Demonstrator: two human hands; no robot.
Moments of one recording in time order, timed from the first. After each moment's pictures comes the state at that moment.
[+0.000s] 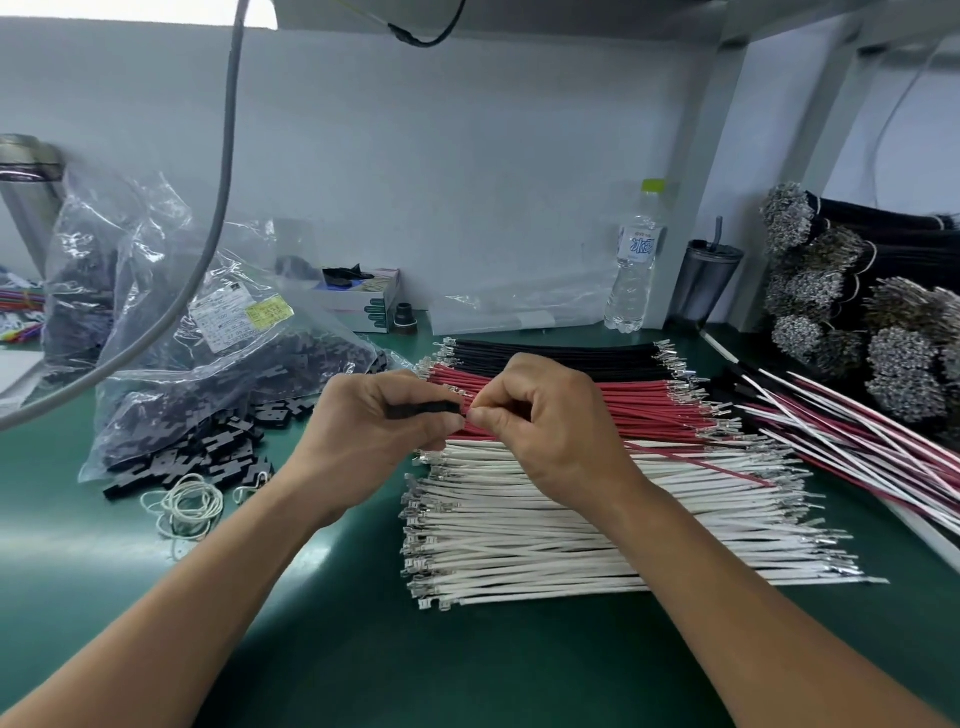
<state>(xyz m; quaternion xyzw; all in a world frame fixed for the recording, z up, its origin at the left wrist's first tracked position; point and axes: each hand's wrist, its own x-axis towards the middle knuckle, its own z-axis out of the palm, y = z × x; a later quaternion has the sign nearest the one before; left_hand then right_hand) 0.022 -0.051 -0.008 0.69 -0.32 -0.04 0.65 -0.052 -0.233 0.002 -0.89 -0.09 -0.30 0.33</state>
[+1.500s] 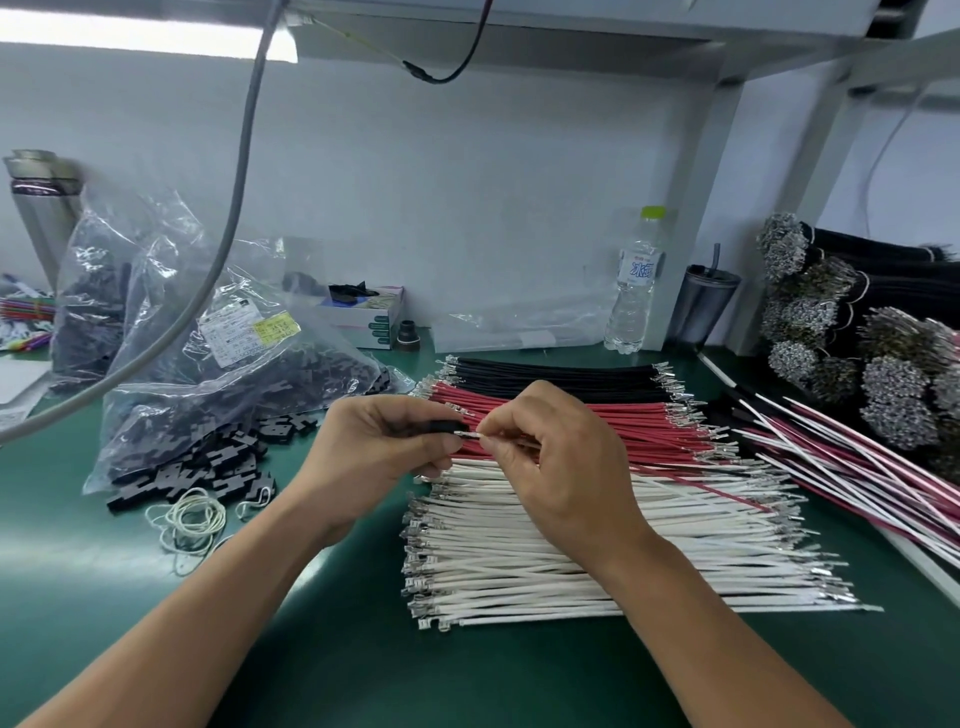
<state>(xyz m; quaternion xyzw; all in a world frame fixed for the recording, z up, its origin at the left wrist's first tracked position) 0.023 -0.051 -0.011 0.65 -0.27 -0.08 0.70 -0.068 -0.226 -0.007 -0.89 -0.07 -0.39 0.22</state>
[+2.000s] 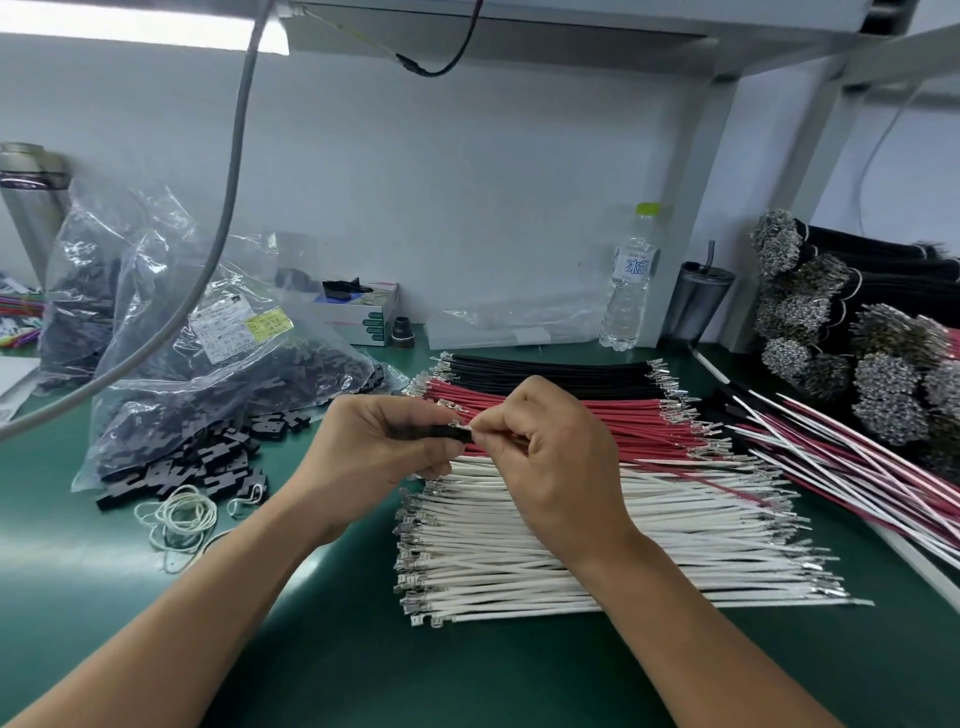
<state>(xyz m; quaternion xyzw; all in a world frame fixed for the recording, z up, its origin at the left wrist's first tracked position) 0.018 -0.053 -0.009 0.65 -0.28 -0.10 0.70 -0.066 -0.221 -0.007 -0.88 -0.07 -0.41 0.25</state>
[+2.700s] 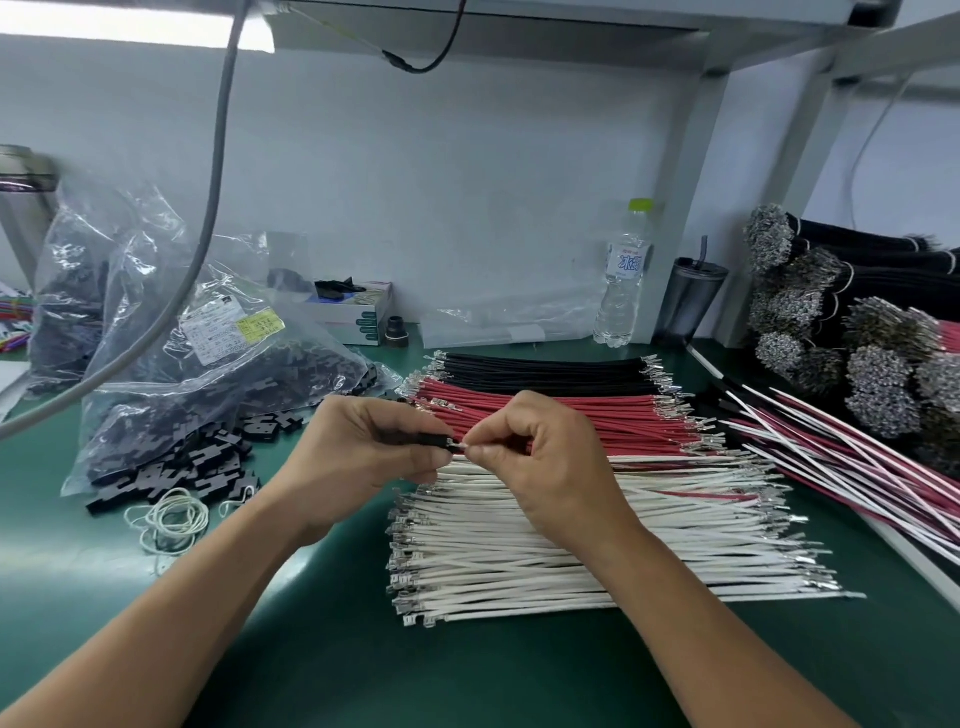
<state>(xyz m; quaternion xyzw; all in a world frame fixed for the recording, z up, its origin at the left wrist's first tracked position) 0.018 -0.048 -0.006 0.68 -0.30 -0.11 0.66 -0.067 -0.229 -0.009 -0.88 -0.05 -0.30 0.37</state>
